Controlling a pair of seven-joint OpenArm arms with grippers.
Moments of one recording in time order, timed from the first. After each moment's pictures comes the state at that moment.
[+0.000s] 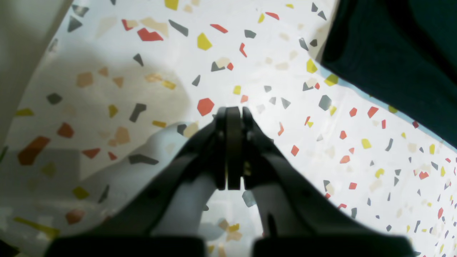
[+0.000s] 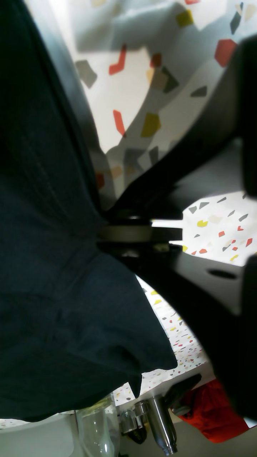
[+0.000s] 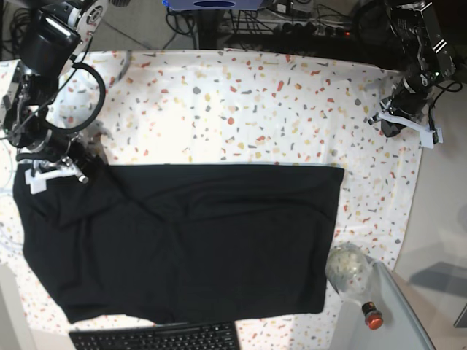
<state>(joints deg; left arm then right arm) 16.2 -12.2 -32.2 80.3 -29.4 -17.8 34.6 6.4 2.7 38.0 63.3 34.4 16.8 -57.8</state>
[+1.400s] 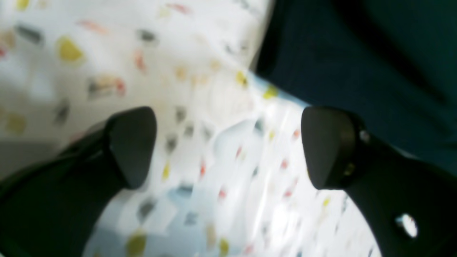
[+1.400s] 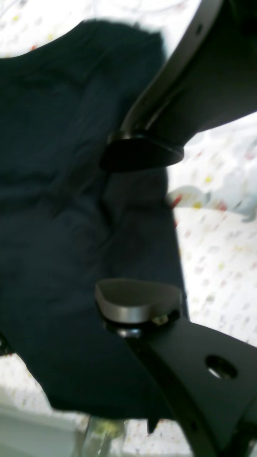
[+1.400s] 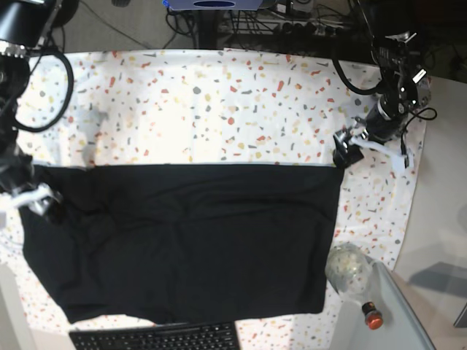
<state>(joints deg) 5.4 -10.5 -25.7 67.5 -30.1 -18.3 32.3 -4.7 12.2 23.8 94.1 35.3 9.4 -46.6</state>
